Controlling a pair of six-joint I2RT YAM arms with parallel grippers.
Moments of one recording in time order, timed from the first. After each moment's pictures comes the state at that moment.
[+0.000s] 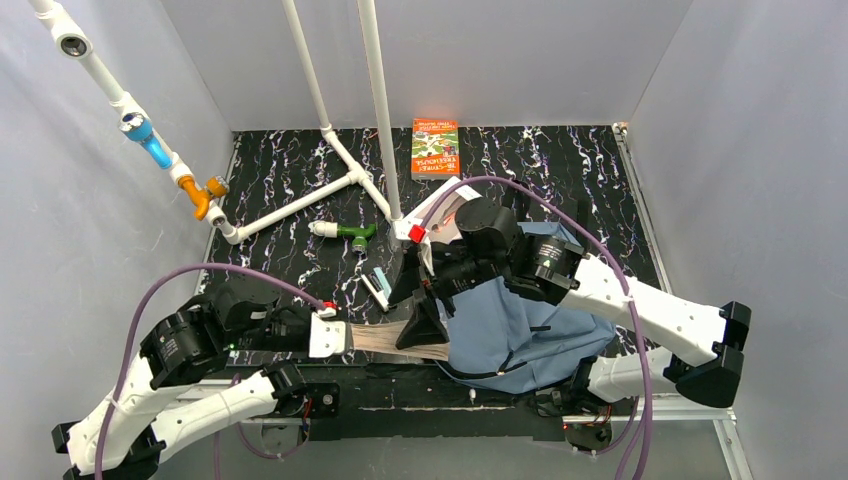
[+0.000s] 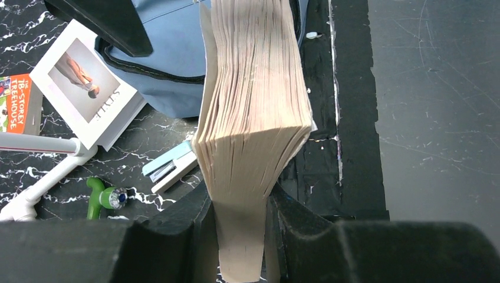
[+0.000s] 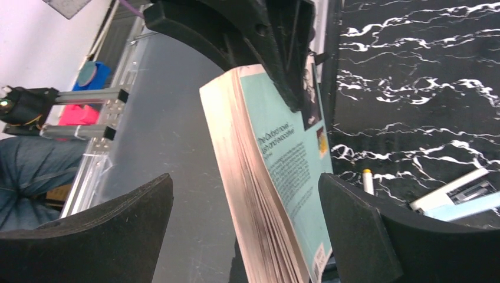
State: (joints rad) left arm -0.96 0.56 1.10 -1.14 0.38 0.58; right arm 1.14 1.26 1.32 -0.44 -0.71 0.08
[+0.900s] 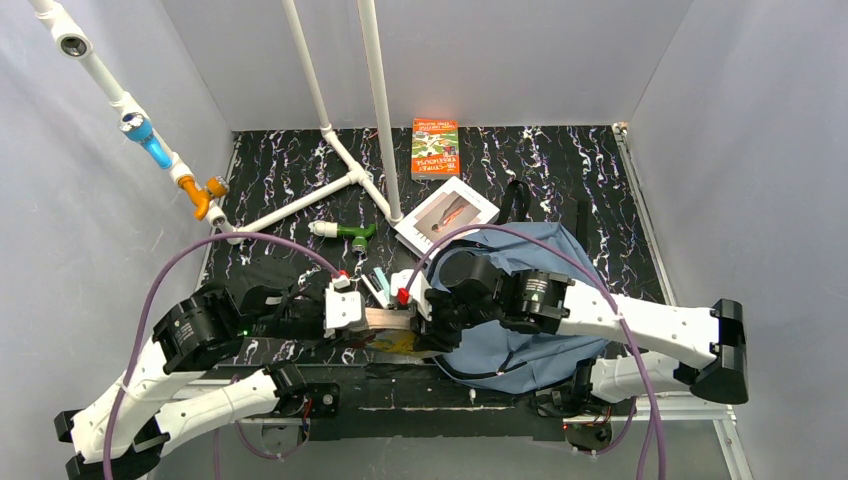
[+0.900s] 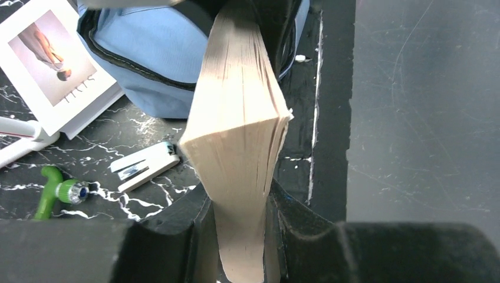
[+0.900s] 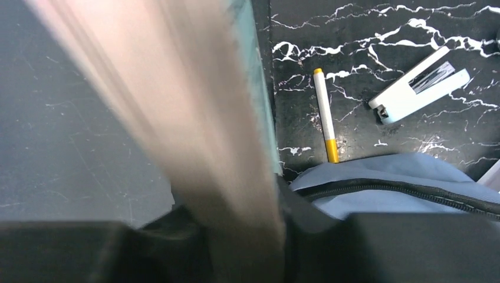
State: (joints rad) left arm -0.96 0.67 1.15 -1.11 0.38 0.39; right arm 1.29 1.23 1.12 -0.56 -0.31 -0.07
